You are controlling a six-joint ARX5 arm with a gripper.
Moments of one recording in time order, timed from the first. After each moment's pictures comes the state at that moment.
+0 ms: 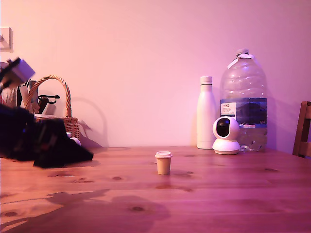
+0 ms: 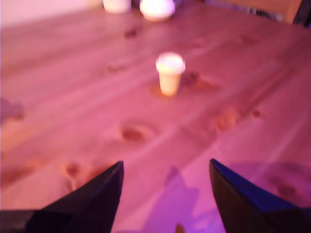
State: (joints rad) arm -0.41 1.58 0.26 0.90 0.37 0.07
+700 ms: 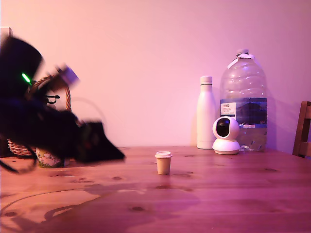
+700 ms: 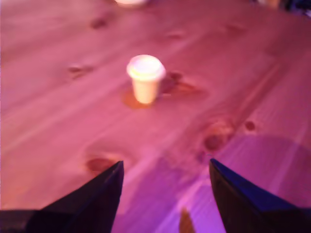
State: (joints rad) arm -0.49 1.76 0.49 0.84 0.37 0.08
